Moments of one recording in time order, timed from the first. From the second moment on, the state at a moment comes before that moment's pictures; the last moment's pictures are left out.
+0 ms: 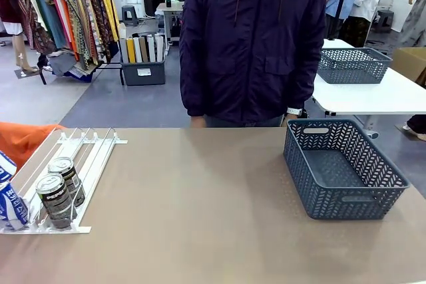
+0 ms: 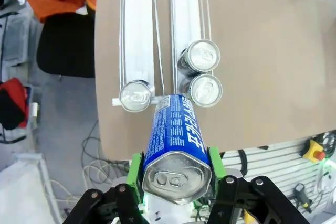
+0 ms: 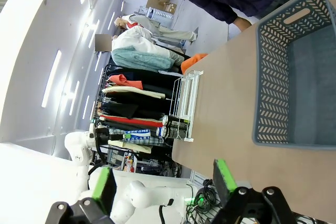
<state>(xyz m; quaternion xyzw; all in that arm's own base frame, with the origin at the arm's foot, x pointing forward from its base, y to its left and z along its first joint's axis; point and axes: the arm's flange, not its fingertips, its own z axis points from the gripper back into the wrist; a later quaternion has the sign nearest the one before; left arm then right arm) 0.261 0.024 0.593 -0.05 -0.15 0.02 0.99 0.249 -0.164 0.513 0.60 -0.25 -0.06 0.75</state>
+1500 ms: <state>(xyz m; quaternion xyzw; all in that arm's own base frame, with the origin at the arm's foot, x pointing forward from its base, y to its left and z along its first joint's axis) 0.373 -0.460 0.412 0.02 -0.11 -0.28 0.95 0.249 -0.164 0.514 0.60 -0.25 -0.06 0.75</state>
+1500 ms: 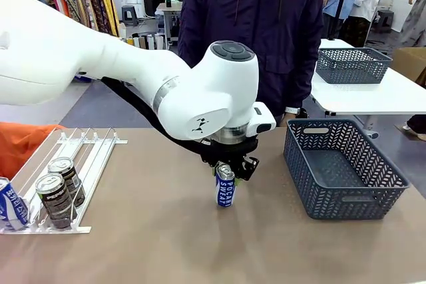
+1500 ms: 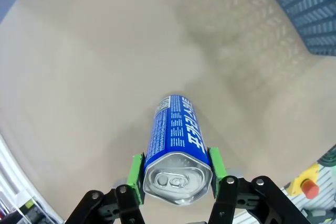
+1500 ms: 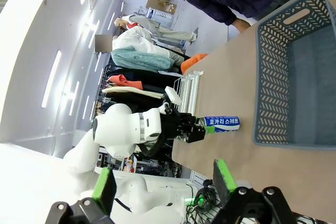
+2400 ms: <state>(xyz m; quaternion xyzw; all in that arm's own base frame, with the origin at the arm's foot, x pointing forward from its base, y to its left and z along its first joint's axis) 0.385 -0.464 0.437 0.01 -0.11 -0.27 0.96 0.249 -0.164 0.514 0.60 -0.25 -0.06 0.75</state>
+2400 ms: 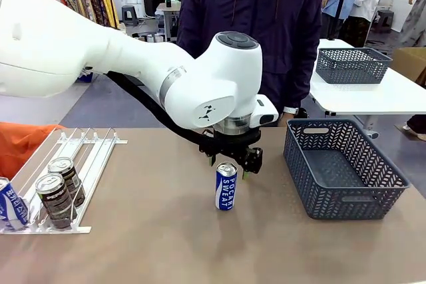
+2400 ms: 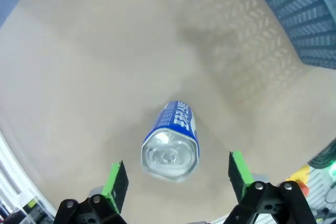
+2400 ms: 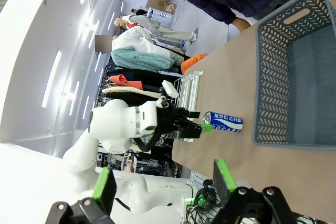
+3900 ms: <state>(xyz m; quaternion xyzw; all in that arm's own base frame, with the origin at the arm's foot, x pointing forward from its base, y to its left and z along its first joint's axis) 0.290 0.161 0.508 -0.53 -0.10 0.01 0.84 0.249 -0.164 0.514 0.60 -0.25 -0.06 0.76</state>
